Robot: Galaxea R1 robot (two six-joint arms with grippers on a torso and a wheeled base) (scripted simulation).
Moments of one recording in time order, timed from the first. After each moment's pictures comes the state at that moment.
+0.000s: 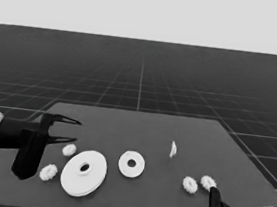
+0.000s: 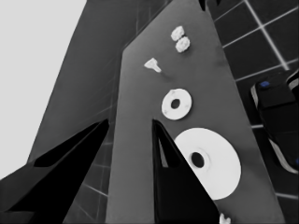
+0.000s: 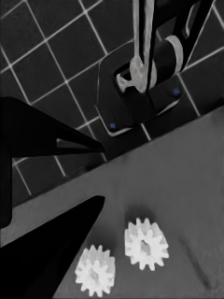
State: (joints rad) left arm -0.35 1.76 -0.42 0.31 0.68 0.35; right arm -0.35 1.76 -0.38 -0.70 -1.18 0.32
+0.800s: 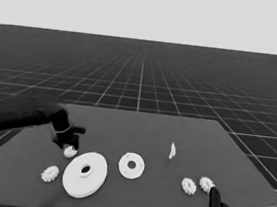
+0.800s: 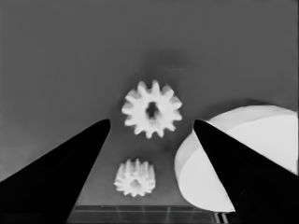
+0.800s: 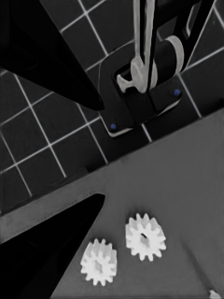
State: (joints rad) left arm 0.11 2.35 -1.61 0.20 1.35 -0.75; right arm -0.35 1.76 -0.39 -0.70 -1.18 0.32
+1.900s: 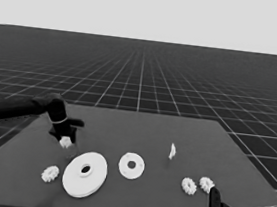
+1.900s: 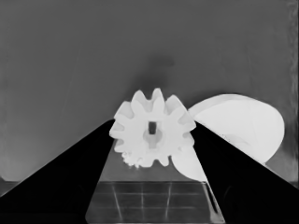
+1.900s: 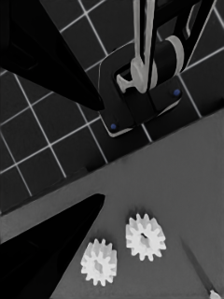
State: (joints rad) left arm 0.01 2.32 -1.55 0.13 1.43 -0.77; right arm -0.35 1.76 -0.39 -0.70 -1.18 0.32
